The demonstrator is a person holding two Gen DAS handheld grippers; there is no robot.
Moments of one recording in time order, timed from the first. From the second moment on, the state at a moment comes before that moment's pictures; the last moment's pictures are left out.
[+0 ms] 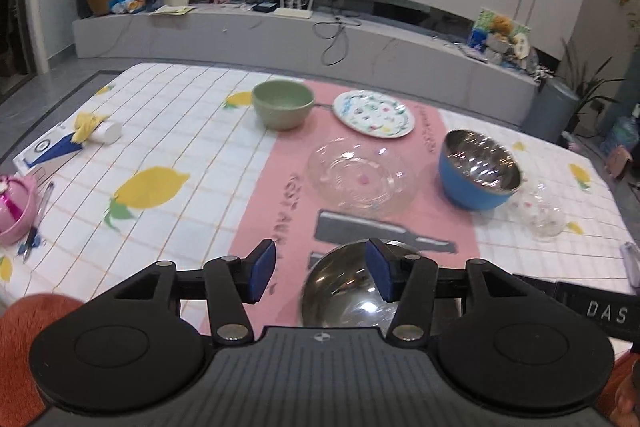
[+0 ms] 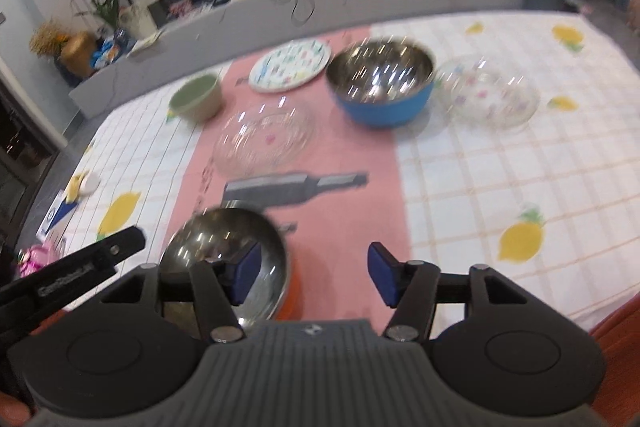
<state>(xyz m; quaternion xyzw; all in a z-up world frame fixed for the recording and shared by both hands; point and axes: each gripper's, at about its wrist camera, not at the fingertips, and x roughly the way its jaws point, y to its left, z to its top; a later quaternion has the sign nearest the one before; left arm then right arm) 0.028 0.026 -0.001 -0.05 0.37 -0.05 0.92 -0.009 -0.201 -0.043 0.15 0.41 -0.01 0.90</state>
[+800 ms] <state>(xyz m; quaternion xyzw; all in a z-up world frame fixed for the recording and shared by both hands) 0.088 -0.047 0.020 -0.09 0.37 -0.15 0.91 0.039 -0.264 -0.027 0.16 0.36 -0.08 0.91</state>
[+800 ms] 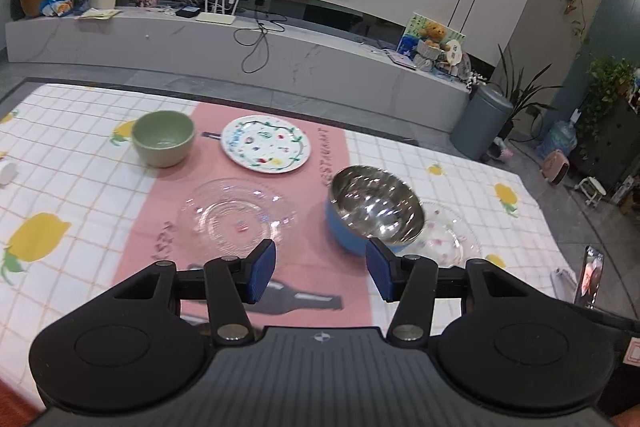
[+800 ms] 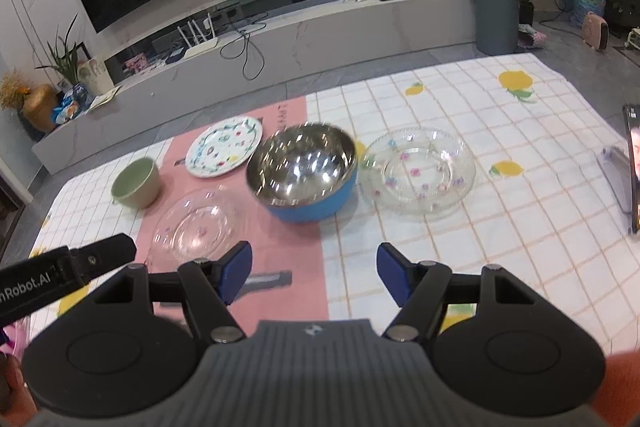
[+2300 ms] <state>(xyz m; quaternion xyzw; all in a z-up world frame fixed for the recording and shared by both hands) 0.211 -0.124 -0.076 -0.16 0.45 -0.05 0.88 0.176 -0.328 -0.107 0.25 0.43 -0.07 0.86</state>
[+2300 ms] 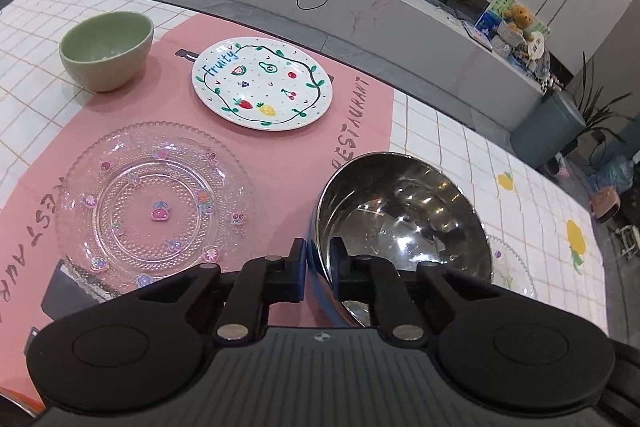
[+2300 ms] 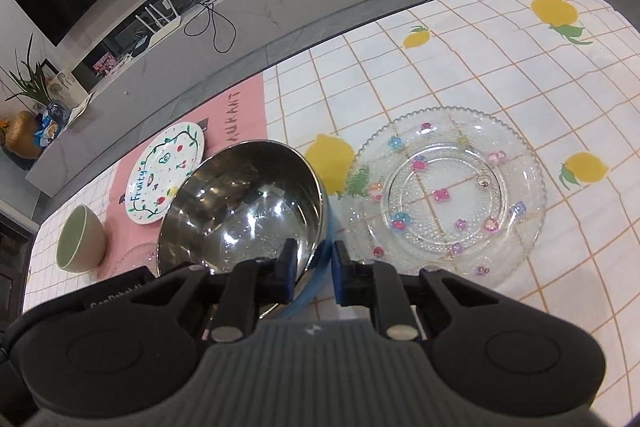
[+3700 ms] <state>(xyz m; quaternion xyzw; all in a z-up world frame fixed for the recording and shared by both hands) 0.045 -0.075 0.015 -0.09 0.36 -0.10 0.92 -0.018 -0.275 -0.038 0.25 0.38 -0.04 0.89</state>
